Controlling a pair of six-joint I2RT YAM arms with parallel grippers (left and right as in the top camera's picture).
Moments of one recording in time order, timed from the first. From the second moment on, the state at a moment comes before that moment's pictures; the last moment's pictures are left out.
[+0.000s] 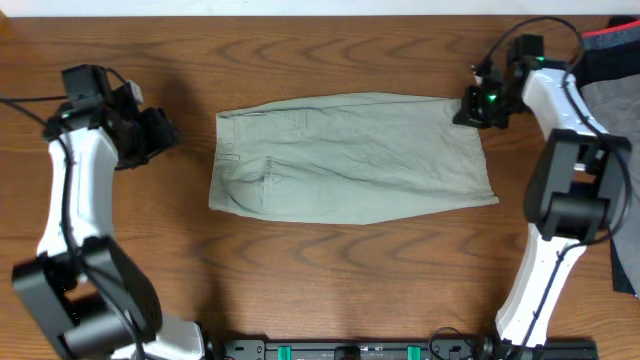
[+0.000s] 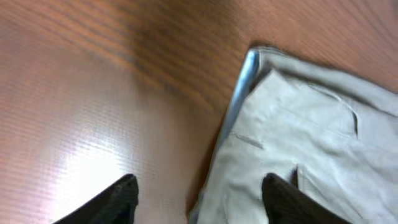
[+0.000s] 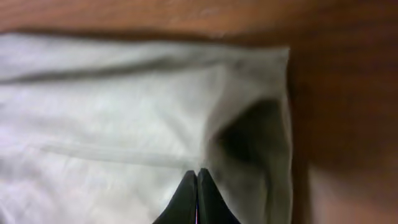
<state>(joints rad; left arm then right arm) 0.32 1.69 1.34 -0.87 0.28 -0.19 -0.13 2.28 1.80 -0.94 -0.46 0.00</state>
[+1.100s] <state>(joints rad) 0.19 2.04 1.30 -0.84 0.65 -0.07 0.06 2.15 1.50 -0.96 -0.32 0.21</state>
